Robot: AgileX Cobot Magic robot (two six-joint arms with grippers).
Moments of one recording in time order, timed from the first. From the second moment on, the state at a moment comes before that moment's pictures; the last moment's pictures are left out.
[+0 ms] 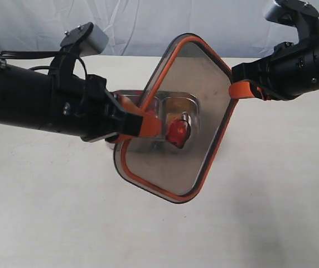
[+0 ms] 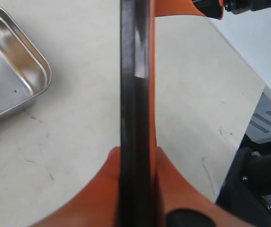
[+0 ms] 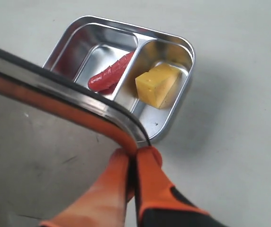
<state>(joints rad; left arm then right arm) -0.57 1.34 -0.80 -1.28 0.61 0.96 0.32 1.42 -0.93 0.82 0.69 -0.66</state>
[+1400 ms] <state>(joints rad) -0.57 1.56 -0.95 0.50 0.15 0.69 0.28 1.21 -0.93 0.43 0.62 -0.27</state>
